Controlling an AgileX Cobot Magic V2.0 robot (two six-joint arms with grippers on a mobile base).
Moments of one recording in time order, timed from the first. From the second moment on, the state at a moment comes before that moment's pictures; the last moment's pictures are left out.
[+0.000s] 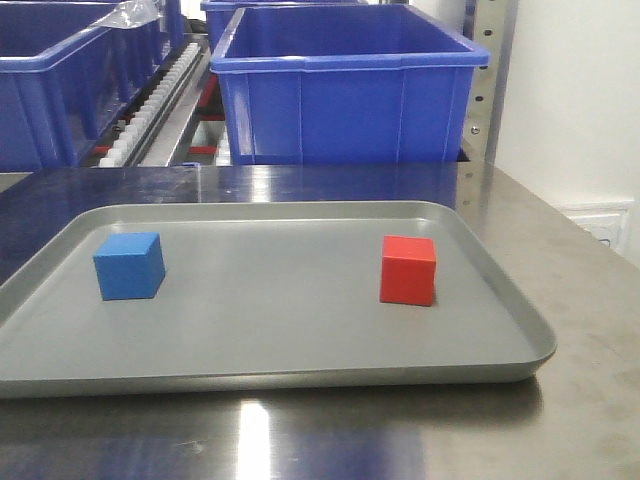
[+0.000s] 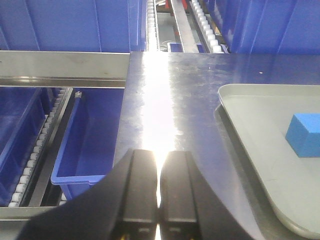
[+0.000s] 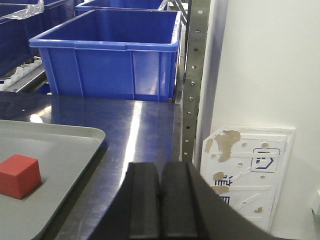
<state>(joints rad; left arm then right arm) -0.02 -0.01 0.01 -0.12 0.26 0.07 0.15 -0.01 0.03 0.01 0.03 0.01</state>
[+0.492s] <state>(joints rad) -0.02 -0.01 0.01 -0.12 0.26 0.07 0.15 -0.01 0.03 0.01 0.03 0.01</state>
